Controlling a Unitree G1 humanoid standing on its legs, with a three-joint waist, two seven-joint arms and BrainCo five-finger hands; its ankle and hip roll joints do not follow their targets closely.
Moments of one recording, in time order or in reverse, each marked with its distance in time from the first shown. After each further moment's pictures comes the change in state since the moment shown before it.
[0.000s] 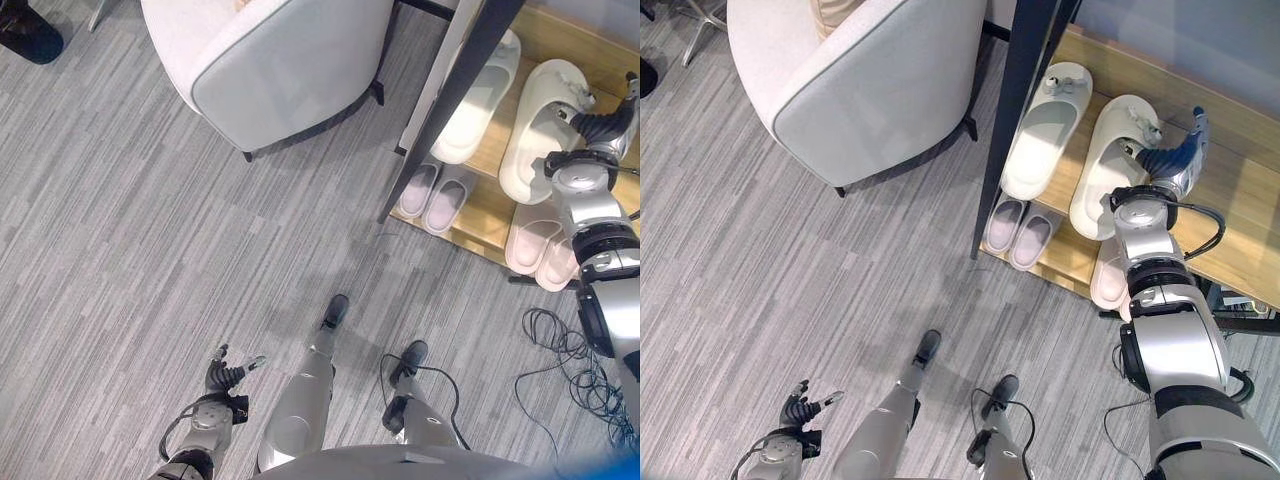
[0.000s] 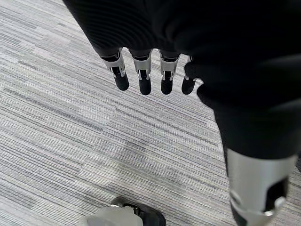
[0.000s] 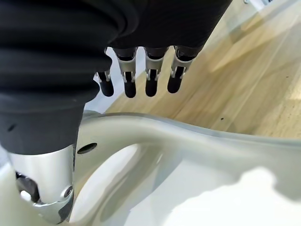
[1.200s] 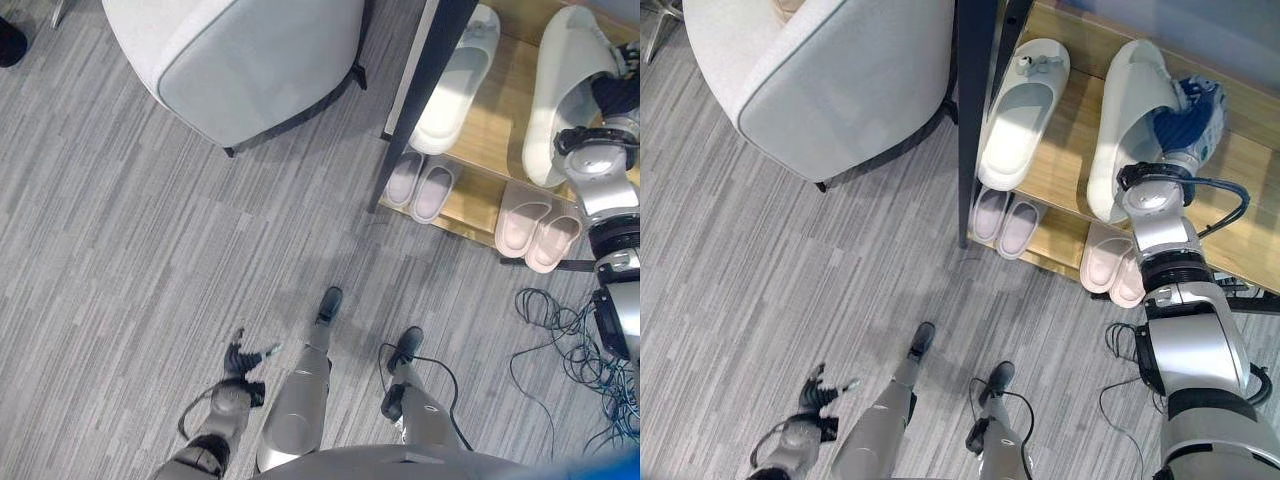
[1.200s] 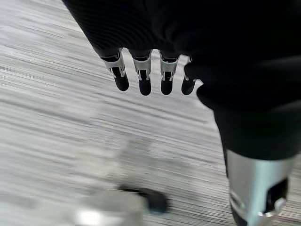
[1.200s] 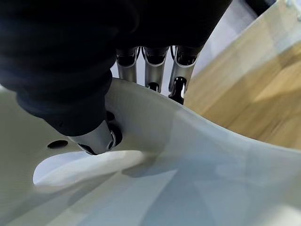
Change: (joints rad) left arm 0.000 -0.029 0.002 -0.024 0.108 0.002 0.051; right arm -0.003 -0.121 0.056 -0.100 -0.120 0.004 -0.015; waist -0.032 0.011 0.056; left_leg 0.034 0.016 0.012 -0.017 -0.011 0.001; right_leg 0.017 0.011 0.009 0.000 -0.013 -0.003
